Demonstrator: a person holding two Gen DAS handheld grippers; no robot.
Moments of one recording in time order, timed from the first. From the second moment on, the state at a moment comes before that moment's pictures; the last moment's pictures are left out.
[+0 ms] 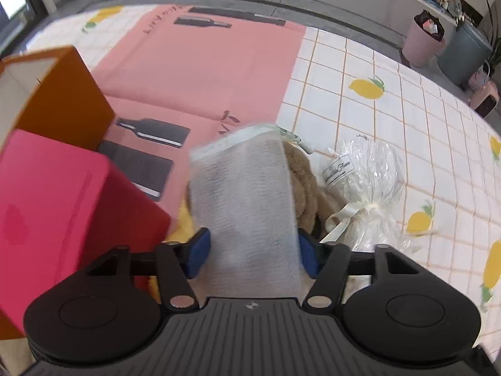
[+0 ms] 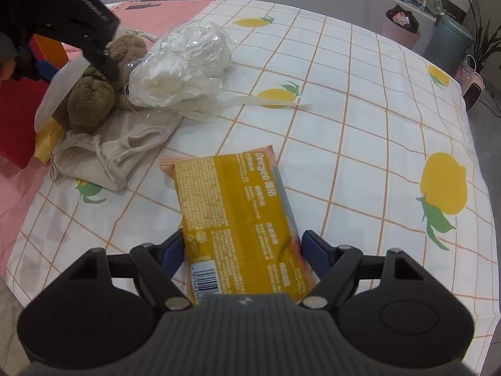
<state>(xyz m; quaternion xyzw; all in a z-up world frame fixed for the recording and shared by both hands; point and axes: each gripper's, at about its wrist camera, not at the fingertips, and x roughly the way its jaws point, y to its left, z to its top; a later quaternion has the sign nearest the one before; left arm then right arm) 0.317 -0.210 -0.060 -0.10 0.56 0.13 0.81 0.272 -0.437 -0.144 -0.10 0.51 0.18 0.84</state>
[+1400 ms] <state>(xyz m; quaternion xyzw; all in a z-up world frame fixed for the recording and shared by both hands) 0.227 -0.163 0.069 0.10 0.44 -0.04 0.89 0.249 -0.380 -0.125 -0.14 0.52 0.10 0.84</state>
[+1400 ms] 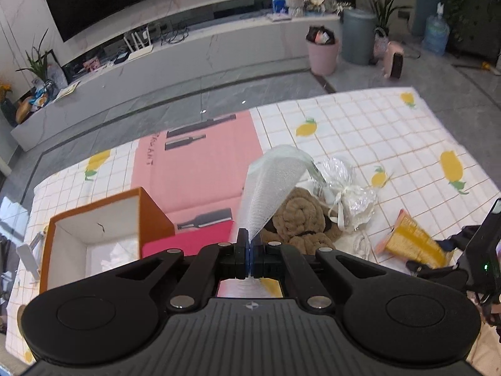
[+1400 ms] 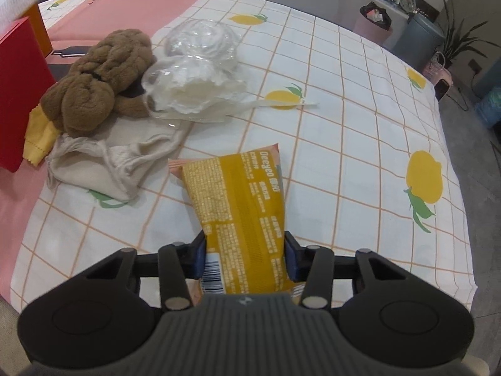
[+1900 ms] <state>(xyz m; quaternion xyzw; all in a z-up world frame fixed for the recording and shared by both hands) 0.203 -0.038 0.122 0.01 0.41 -0.06 0.91 0.159 -0.312 -0.020 -0.06 0.43 0.17 0.88</state>
